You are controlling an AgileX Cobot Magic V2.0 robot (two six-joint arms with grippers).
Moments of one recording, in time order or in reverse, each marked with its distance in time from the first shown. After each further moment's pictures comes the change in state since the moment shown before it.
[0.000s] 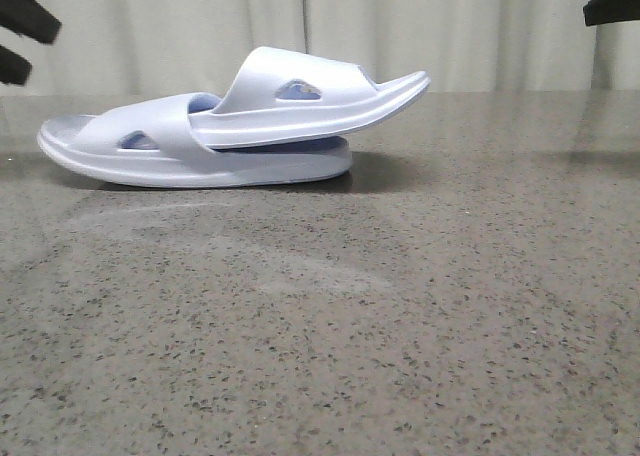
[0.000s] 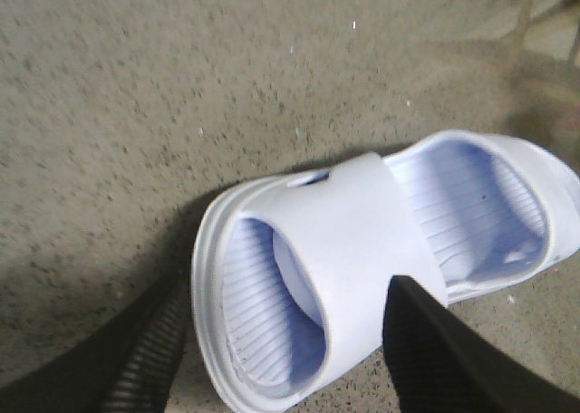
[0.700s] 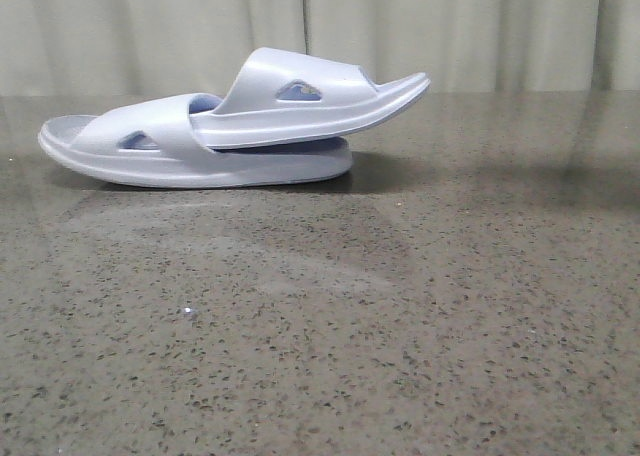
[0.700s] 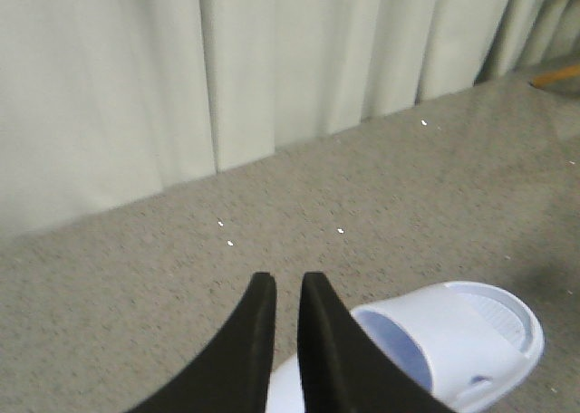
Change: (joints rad) left arm -0.200 -0.484 0.037 0.060 -0.374 0.045; right arm 0.305 -0.348 0.110 -0.104 -0.349 0.000
